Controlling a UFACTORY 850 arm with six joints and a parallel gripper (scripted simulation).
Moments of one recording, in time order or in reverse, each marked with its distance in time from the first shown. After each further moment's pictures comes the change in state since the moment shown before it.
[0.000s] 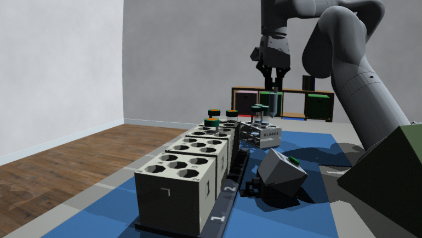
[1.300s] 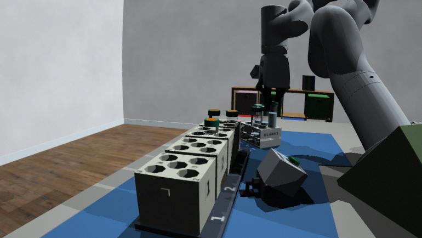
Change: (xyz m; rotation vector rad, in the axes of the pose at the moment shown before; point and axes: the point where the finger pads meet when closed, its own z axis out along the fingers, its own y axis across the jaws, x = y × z) arm 0.000 0.000 0.063 -0.001 0.001 0.000
